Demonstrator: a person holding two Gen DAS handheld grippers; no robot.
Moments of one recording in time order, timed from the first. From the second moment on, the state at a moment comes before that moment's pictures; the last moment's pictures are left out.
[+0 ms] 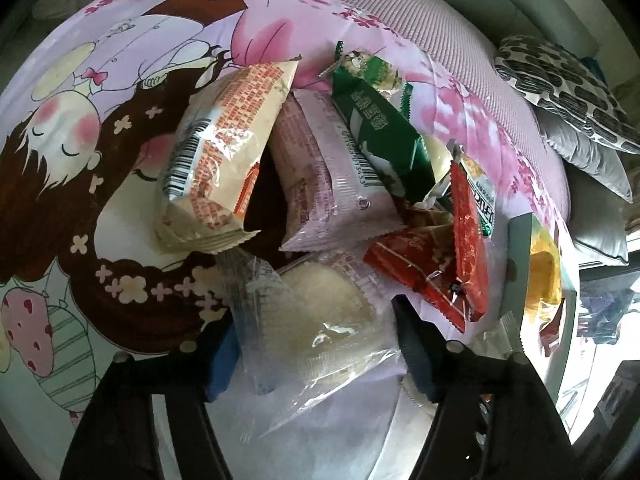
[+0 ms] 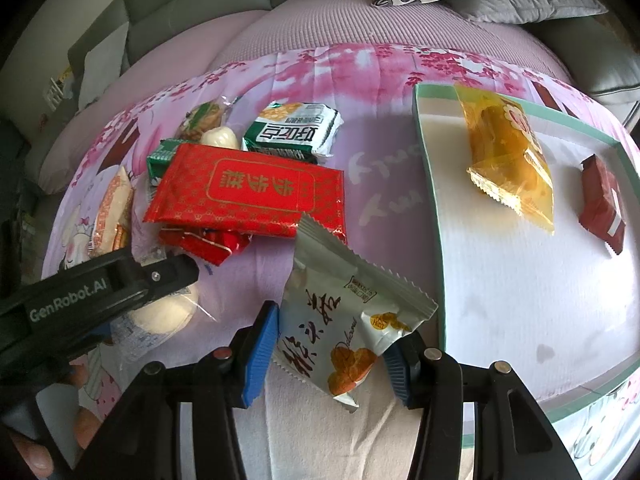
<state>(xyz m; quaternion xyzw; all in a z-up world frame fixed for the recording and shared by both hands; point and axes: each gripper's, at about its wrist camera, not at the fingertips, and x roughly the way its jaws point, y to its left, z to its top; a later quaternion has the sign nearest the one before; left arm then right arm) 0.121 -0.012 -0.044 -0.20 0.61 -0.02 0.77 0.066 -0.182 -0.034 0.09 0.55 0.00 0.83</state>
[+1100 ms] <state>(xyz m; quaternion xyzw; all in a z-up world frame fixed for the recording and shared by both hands) 0.081 0.017 -0.013 -0.23 0.59 -0.04 0.77 0.063 -0.190 -0.017 0.13 0.52 0.02 0.84</state>
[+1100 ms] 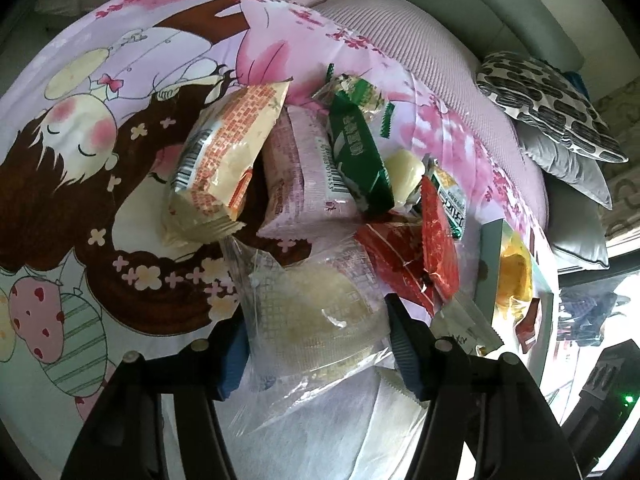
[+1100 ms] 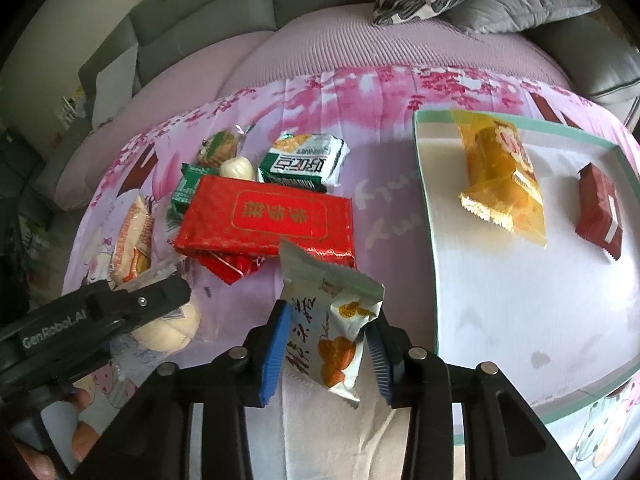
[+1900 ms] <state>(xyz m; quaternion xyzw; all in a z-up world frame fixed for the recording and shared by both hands) 0.086 0.019 -0.023 -0.25 0.60 -0.02 0.76 0.068 -0.162 -0.043 0.08 0.55 0.01 0.83</state>
